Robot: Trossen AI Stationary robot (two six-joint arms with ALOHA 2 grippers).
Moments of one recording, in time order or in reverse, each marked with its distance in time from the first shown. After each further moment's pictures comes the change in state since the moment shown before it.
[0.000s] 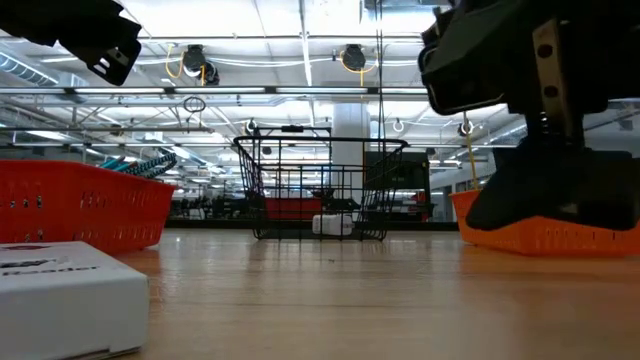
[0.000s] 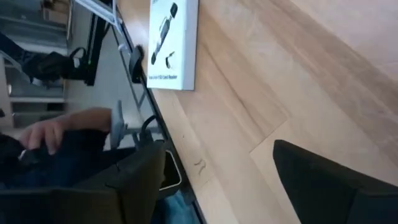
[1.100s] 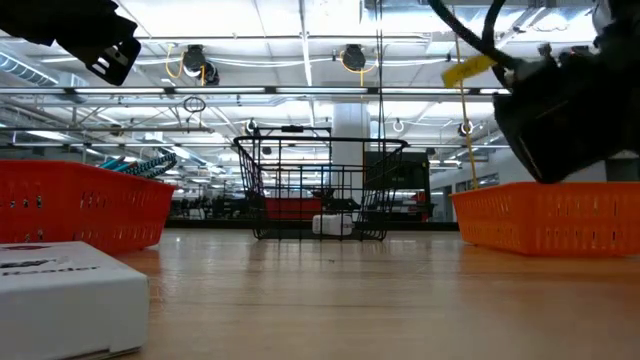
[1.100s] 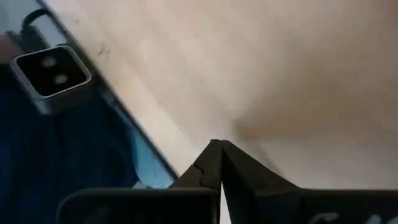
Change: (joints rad) left arm 0.000 0.000 0.000 -0.001 0.026 -0.001; right arm 0.034 0.001 0.011 -0.297 -0.337 0.135
